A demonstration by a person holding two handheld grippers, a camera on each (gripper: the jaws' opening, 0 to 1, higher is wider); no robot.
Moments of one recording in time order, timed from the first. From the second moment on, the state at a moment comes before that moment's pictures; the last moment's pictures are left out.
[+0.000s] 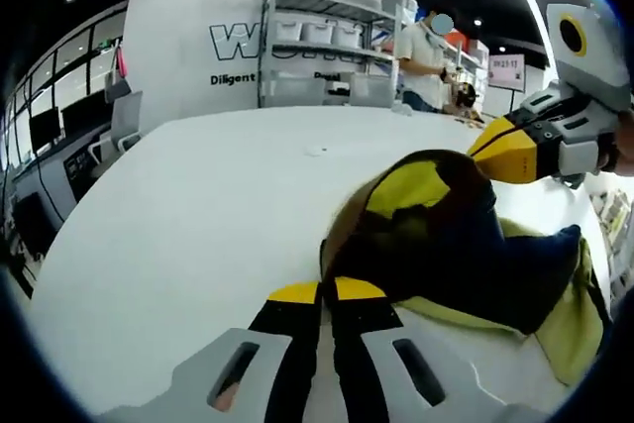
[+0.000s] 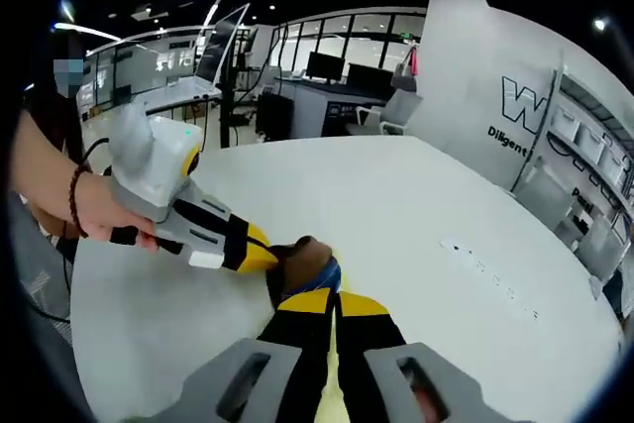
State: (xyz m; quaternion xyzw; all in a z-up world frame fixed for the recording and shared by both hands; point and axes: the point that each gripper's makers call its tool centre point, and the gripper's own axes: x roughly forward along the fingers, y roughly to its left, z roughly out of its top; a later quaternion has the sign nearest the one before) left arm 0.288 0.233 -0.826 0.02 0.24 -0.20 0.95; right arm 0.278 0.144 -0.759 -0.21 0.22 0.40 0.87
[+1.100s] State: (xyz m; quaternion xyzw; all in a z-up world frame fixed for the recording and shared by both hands) left arm 0.327 0.180 -0.770 0.11 0.22 -0.30 0.92; right arm 0.327 0.046 -0.761 -0.22 0.23 0.32 0.89
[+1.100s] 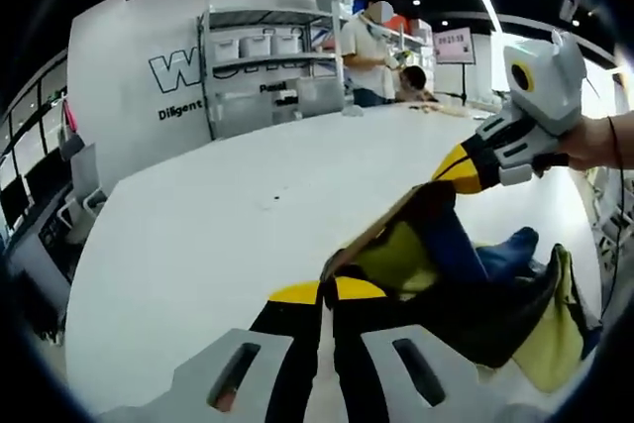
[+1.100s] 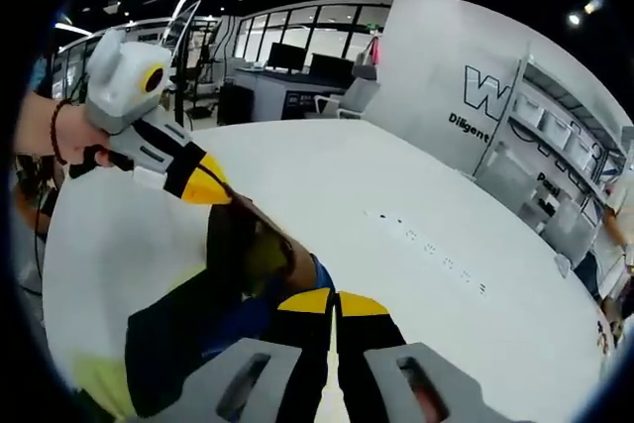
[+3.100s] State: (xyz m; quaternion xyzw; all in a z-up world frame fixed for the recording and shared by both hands) left arm 0.396 0.133 -0.840 0.17 0.30 -0.29 0.89; right arm 0.405 -0.006 -0.848 -0.29 0.31 0.28 0.86
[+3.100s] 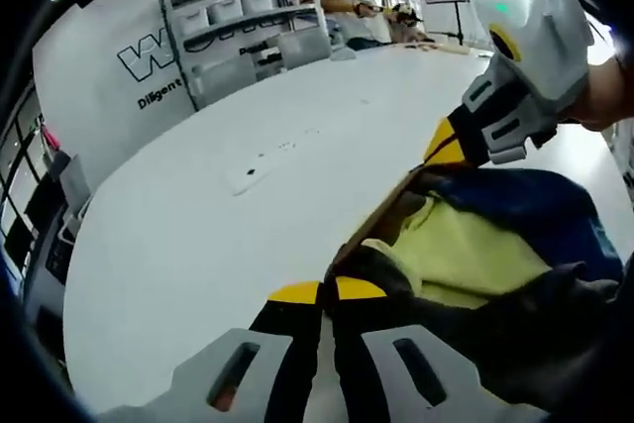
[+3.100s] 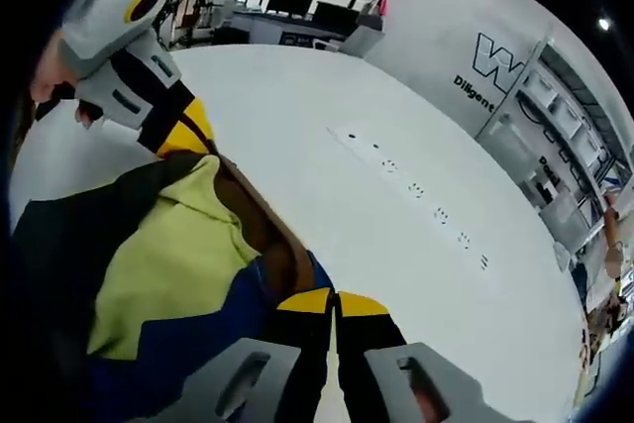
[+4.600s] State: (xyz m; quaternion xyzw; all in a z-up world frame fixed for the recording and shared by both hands) left arm 0.371 0.142 -0.832 -0.05 0.33 -0.25 0.91; right arm 0.364 0.027 -0.812 -0.11 0.22 0.37 0.89
